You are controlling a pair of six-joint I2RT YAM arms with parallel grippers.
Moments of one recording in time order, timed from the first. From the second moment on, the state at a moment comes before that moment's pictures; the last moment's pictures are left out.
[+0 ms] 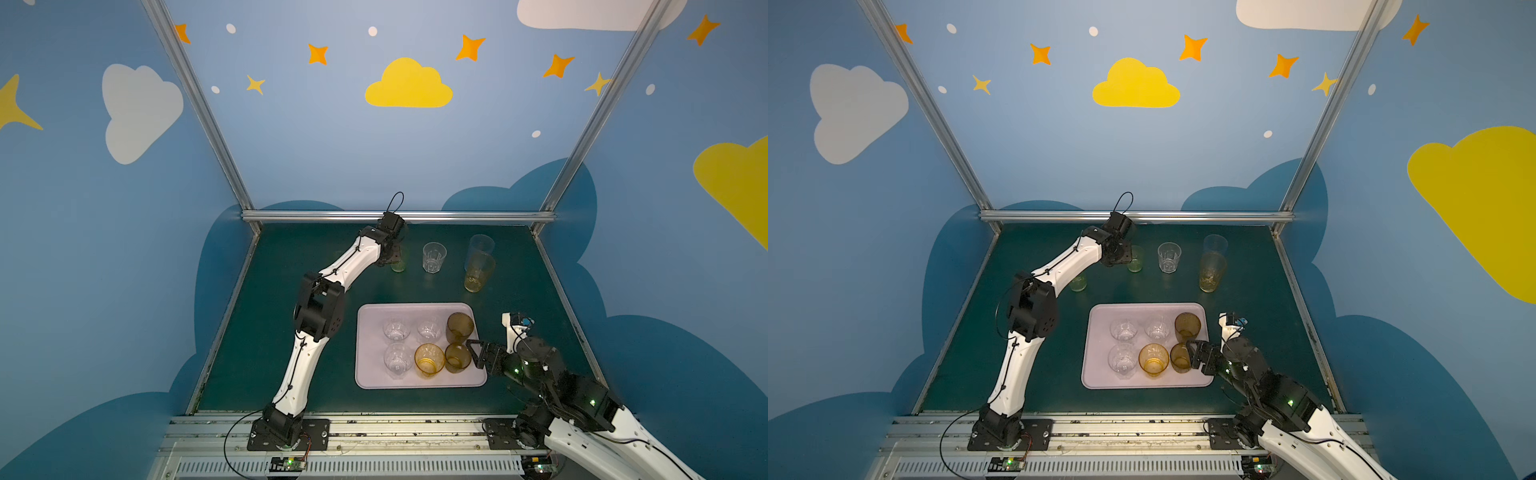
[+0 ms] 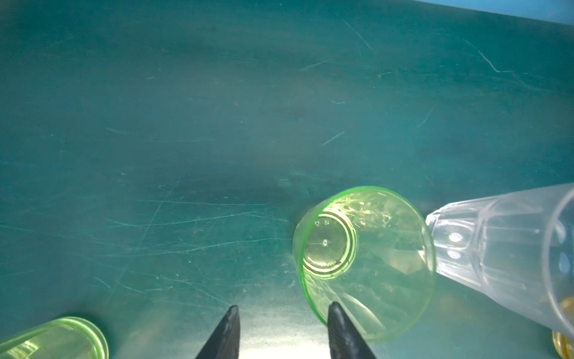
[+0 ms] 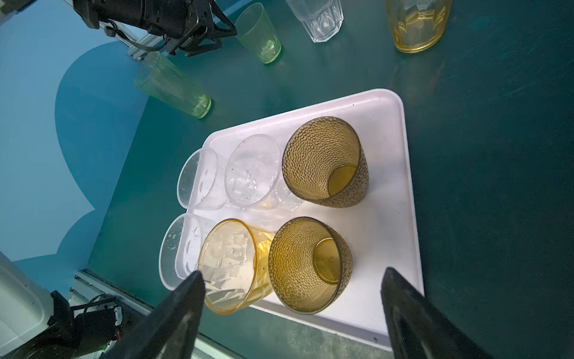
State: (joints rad) left arm -0.48 2.36 2.17 -0.84 -0.17 -0.53; right arm 0.84 0.40 0.56 -0.77 0.19 0.79
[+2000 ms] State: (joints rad) left arm -0.55 2.17 2.06 -0.91 -0.15 -0.49; right arm 0.83 0.34 0.57 -0.81 0.21 0.80
